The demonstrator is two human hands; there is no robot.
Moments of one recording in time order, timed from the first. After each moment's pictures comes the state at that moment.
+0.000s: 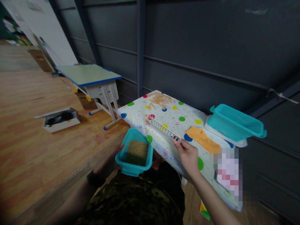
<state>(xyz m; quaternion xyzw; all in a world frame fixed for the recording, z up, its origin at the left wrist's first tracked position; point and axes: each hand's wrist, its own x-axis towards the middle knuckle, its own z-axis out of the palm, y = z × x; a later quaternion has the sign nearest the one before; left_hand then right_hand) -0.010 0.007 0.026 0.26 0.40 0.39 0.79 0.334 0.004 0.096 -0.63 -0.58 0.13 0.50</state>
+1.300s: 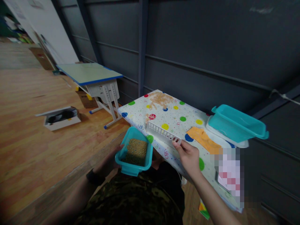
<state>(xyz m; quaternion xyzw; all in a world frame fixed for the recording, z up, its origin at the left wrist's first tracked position) -0.013 0.004 0.039 0.22 0.43 0.41 0.77 0.333 0.002 0.099 -0.62 -0.59 0.14 0.50</state>
